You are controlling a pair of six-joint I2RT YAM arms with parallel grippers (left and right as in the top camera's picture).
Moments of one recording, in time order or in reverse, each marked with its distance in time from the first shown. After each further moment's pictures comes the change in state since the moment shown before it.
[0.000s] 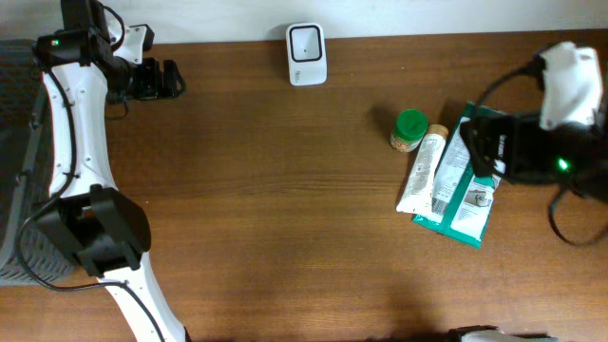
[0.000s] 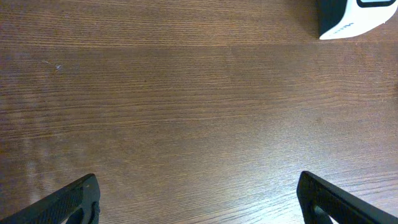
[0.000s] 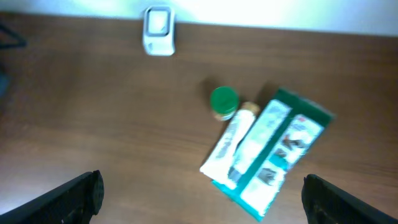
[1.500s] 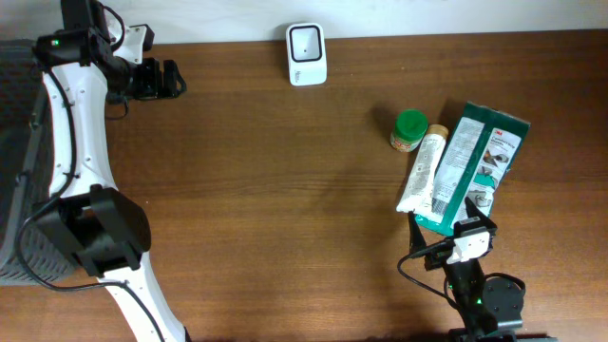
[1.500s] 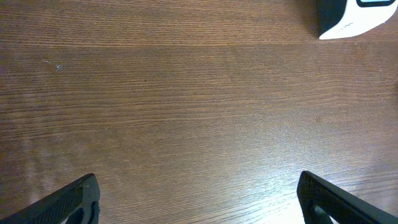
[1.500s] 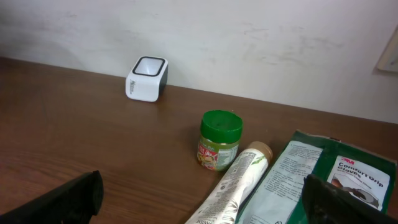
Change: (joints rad) left arm 0.000 0.000 0.001 -0.002 0.000 0.000; right arm -0.016 -1.421 -2.347 1.630 -0.034 -0.090
